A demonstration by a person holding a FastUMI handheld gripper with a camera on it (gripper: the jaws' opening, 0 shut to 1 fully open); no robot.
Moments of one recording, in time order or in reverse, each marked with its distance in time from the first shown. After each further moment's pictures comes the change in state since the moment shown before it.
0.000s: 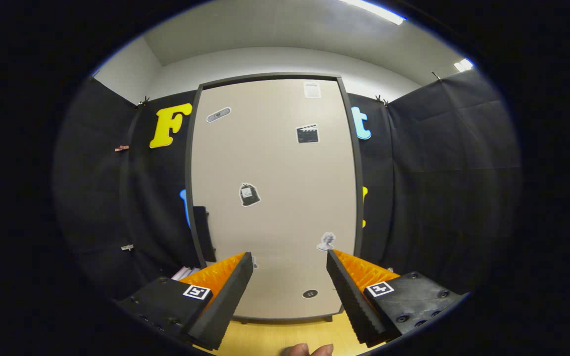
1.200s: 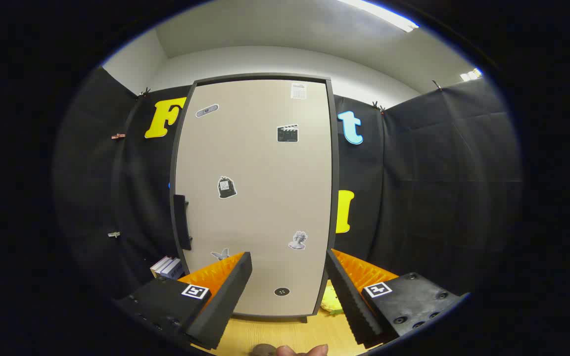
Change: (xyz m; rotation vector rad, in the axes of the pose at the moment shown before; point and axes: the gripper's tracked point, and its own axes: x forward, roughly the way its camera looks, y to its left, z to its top) arm -0.023 -0.073 -0.007 -0.080 0.001 -0.064
